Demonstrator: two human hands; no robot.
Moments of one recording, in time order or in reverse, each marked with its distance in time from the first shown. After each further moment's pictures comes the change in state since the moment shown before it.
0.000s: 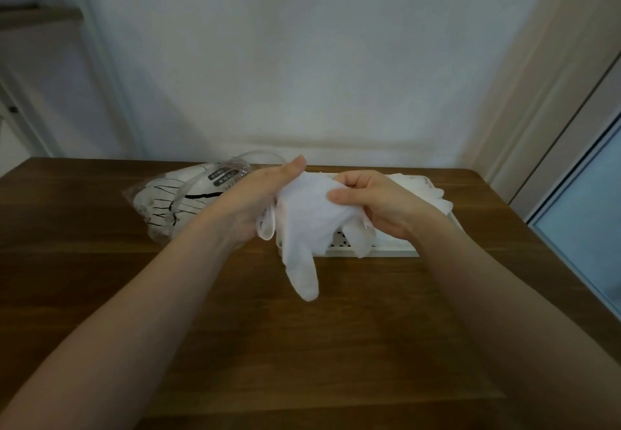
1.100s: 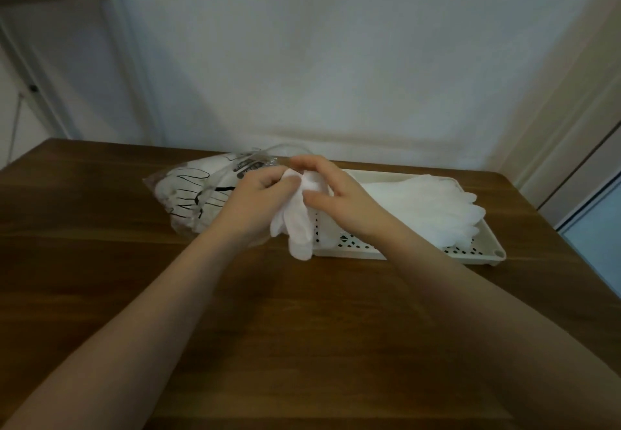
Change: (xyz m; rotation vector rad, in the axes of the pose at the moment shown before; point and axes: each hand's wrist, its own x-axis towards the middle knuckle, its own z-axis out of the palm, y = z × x) left_hand -0.017 -0.013 -0.028 0.313 0.214 0.269; right_hand 0.040 0.007 0.069 -0.547 0.090 -0.262
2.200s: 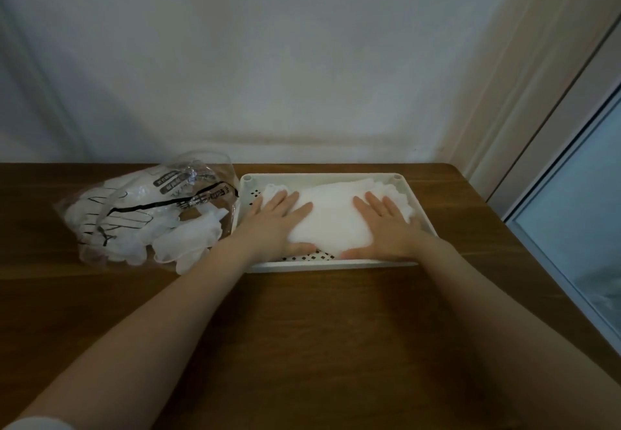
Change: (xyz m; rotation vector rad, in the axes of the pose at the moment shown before) left_hand 0.092 -0.073 0.095 1.356 -0.480 0.217; right_hand -0.060 0.141 -0.122 -0.808 -0.272 0.566
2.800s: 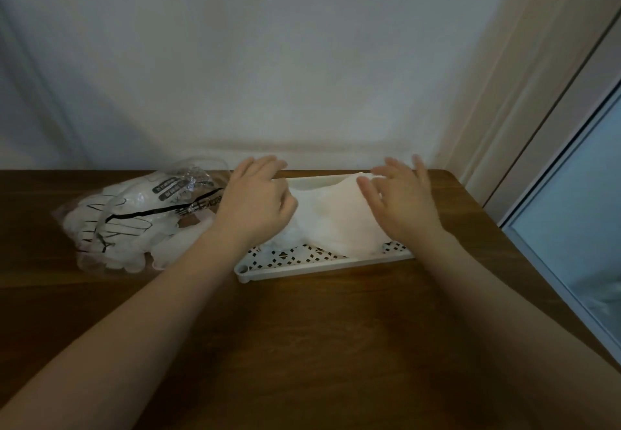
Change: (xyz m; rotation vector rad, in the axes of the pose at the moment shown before) left_hand -0.031 0.007 -0.055 -0.066 0.609 -0.011; right_hand -0.030 -0.030 -0.047 -0.065 0.613 -0.023
